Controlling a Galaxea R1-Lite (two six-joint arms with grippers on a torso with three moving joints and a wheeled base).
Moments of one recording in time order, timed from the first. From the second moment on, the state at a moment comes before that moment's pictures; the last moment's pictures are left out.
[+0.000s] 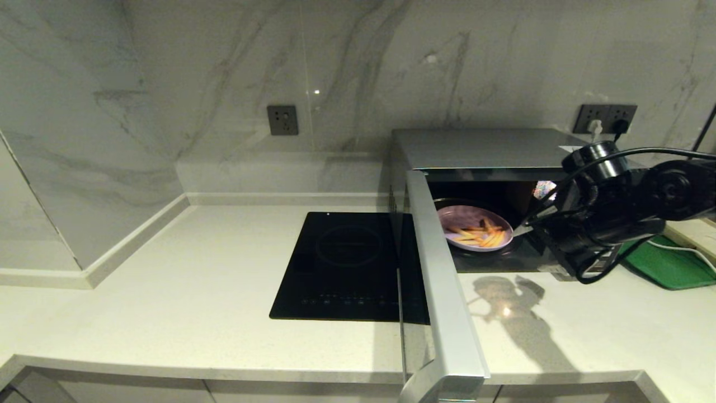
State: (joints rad) left arm 0.00 0.00 0.00 -0.01 0.01 -0.05; right arm 0.12 1.88 -1.36 0.36 0.01 1.16
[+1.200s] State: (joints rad) left arm 0.00 0.00 0.00 -0.01 0.01 -0.05; right arm 0.47 1.28 -1.88 1.26 -0.10 0.57
